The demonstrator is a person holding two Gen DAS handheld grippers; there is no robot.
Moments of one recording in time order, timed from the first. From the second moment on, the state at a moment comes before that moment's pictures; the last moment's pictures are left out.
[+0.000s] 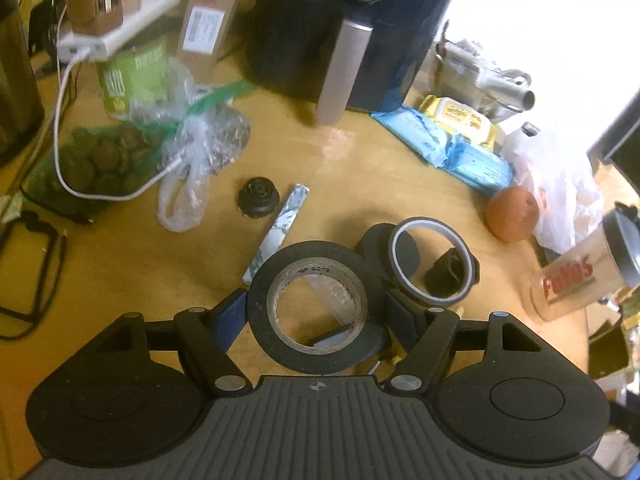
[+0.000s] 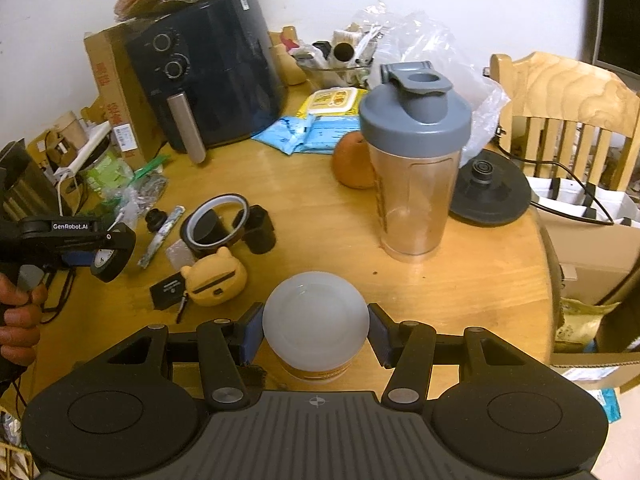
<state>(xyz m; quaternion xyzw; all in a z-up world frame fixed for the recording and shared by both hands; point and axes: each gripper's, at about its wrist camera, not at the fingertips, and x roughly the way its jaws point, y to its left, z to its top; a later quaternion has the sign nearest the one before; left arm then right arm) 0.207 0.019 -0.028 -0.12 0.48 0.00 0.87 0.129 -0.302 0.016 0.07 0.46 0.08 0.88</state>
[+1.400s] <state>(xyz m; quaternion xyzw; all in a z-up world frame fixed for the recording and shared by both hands) 0.065 -0.030 -0.024 -0.03 0.50 -0.08 0.86 0.098 -0.244 0.019 0.05 0.48 0.24 0.84</state>
